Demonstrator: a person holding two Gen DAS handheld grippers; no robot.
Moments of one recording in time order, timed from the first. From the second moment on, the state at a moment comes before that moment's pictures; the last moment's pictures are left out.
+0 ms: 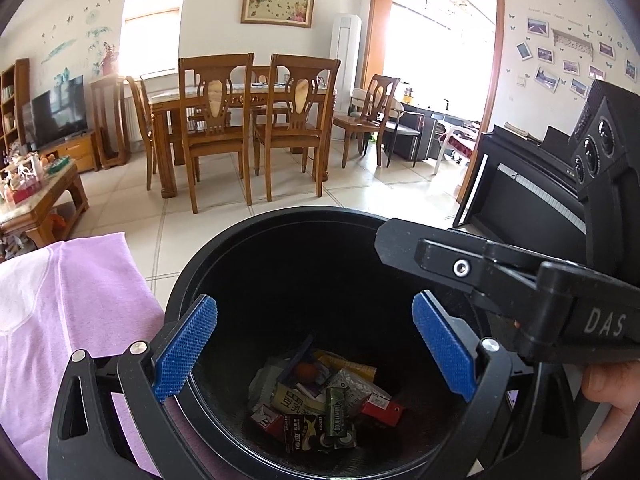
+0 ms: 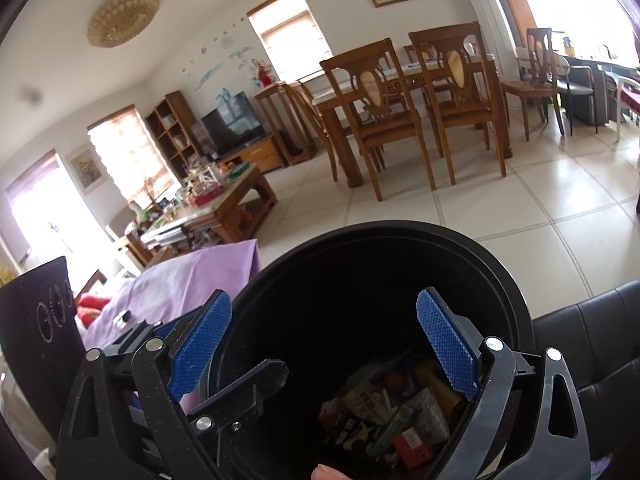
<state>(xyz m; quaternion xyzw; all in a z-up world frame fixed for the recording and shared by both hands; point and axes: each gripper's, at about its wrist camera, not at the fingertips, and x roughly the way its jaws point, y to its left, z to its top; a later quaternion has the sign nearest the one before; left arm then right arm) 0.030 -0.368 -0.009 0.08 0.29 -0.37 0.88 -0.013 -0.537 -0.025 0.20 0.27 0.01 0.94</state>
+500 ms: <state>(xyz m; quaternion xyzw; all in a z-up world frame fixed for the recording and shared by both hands) 0.022 -0.366 -0.001 0.09 0.29 -0.37 0.88 -0.034 -0.527 -0.003 0.20 0.25 -0.01 0.95</state>
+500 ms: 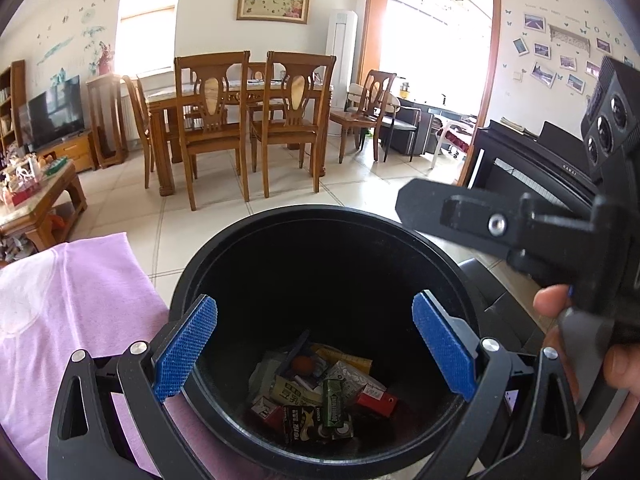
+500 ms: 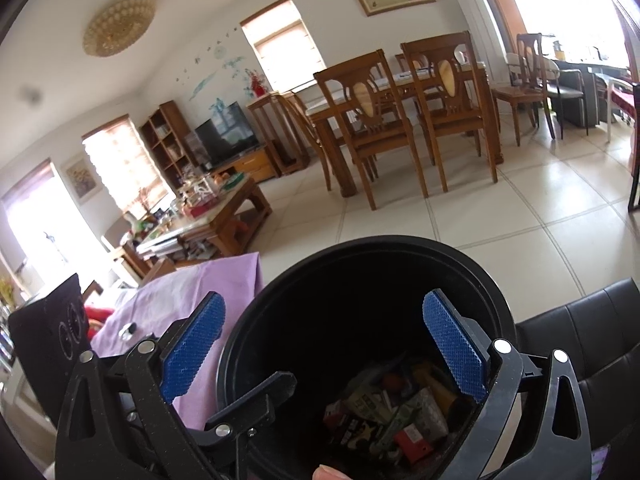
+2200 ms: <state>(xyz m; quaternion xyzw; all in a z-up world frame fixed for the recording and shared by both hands) 0.098 -0.013 -0.044 -0.06 0.41 -0.14 0.90 0.134 -0.165 -0.020 0.03 0.37 0.20 0.91</state>
